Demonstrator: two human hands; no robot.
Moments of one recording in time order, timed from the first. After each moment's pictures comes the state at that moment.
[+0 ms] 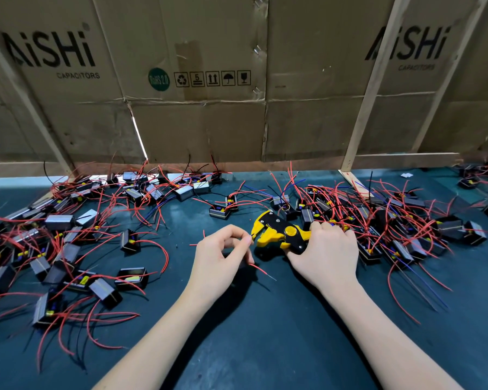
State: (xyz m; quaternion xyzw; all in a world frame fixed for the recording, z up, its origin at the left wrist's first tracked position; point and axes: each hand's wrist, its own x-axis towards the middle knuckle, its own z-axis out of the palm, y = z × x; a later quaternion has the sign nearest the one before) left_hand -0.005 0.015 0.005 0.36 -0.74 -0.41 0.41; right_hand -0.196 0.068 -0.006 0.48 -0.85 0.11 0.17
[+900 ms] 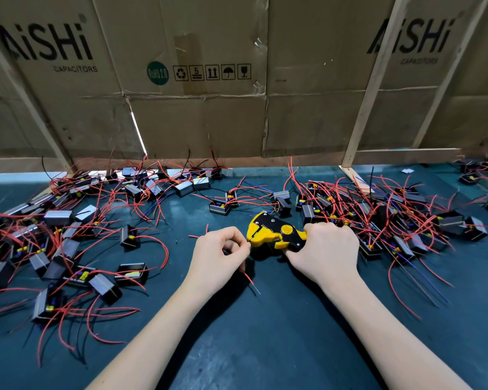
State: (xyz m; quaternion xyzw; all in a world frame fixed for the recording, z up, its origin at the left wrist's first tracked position) left_hand -0.001 0.010 0.004 0.39 -0.77 -0.36 0.35; right_hand -0.190 0.072 0.005 0.51 -0.84 0.09 0.17
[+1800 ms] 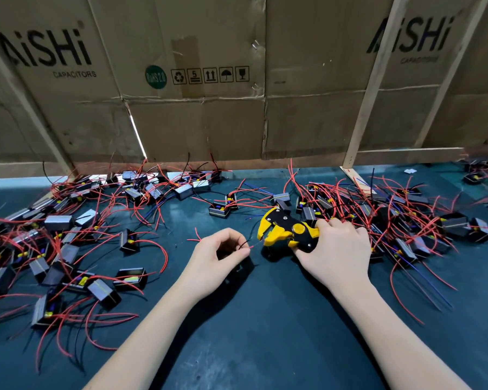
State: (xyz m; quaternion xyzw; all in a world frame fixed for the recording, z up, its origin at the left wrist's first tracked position) left_hand 0.007 -0.003 0.000 0.33 -0.77 -0.44 0.32; right_hand -0.206 0.077 -0.003 0.48 -0.84 0.14 0.20
